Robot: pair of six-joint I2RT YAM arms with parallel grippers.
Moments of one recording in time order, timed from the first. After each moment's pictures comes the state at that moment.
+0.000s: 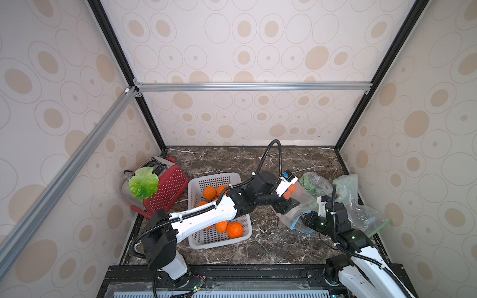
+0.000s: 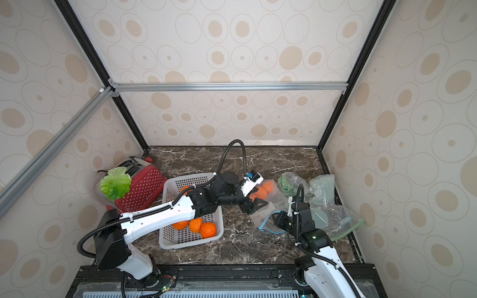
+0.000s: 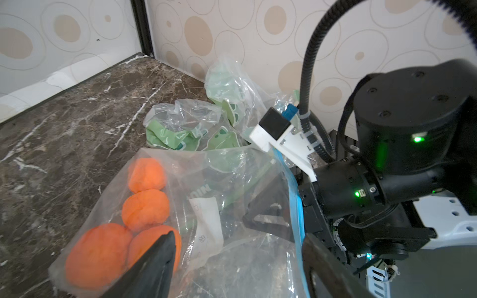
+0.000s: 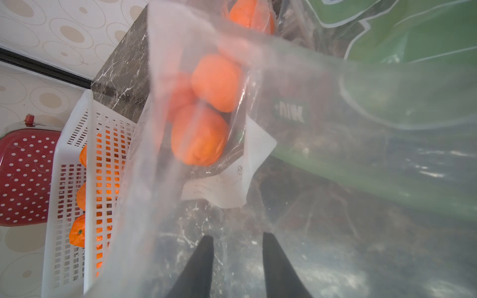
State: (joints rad) left arm -0.98 1.59 1.32 -0.18 0.20 -0.10; right arm 0.25 0.62 0.41 -0.53 -0.20 0.71
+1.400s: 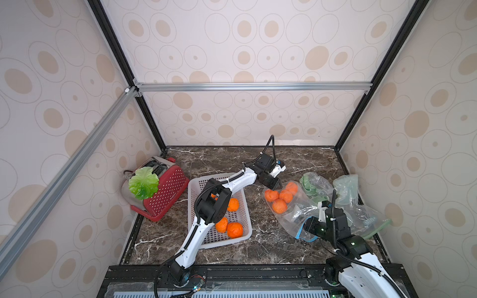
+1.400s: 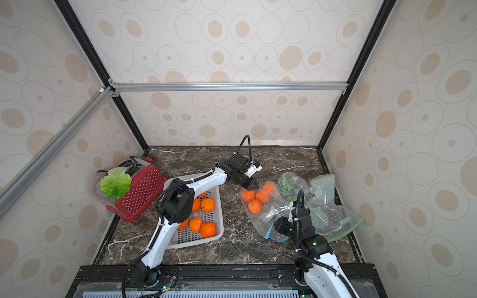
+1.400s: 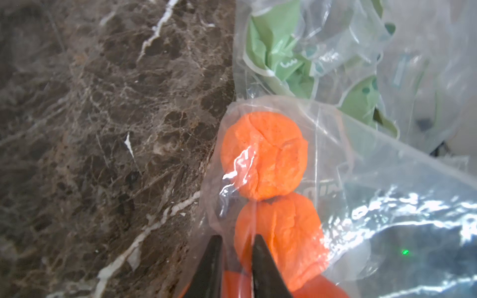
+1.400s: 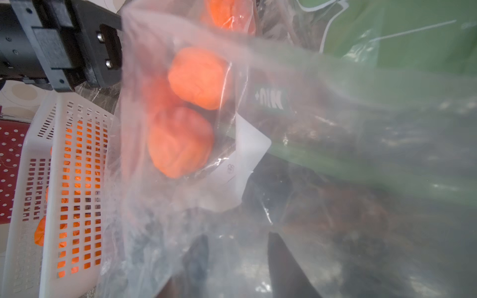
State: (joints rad) left arm -0.70 2.37 1.98 -0.55 0.52 -0.06; right arm 0.25 0.54 0.32 -0.55 -0.17 0.67
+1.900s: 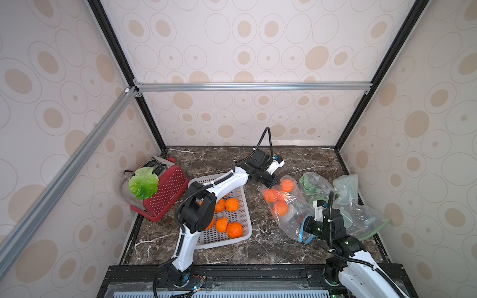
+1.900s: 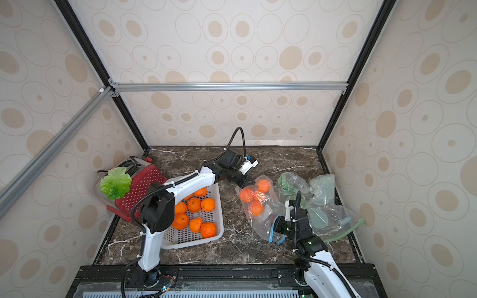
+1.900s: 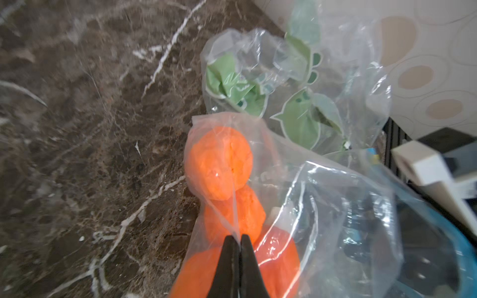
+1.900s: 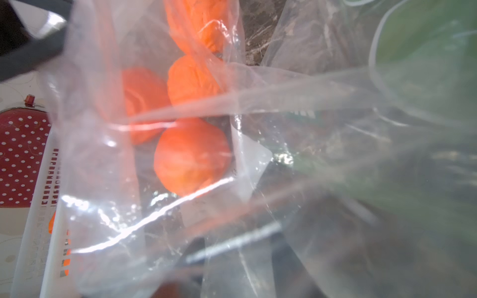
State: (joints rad) left arm -0.71 2.02 1.73 -0.47 0.49 0.00; right arm 0.25 0.59 0.21 -0.27 -0.24 0.64
